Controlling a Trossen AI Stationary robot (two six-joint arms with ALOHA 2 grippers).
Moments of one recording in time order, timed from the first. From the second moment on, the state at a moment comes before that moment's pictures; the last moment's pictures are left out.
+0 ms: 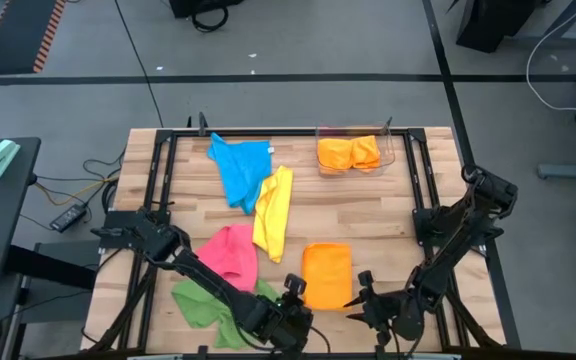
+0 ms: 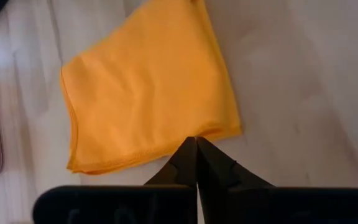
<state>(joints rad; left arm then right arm) -0.62 2.31 1.97 -0.82 -0.59 -0.06 0.96 1.65 0.77 0.08 0.66 0.34</state>
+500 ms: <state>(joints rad) -0.55 1.98 1.43 -0.03 -0.37 0.15 0.91 1.67 0.77 0.09 0.58 0.33</state>
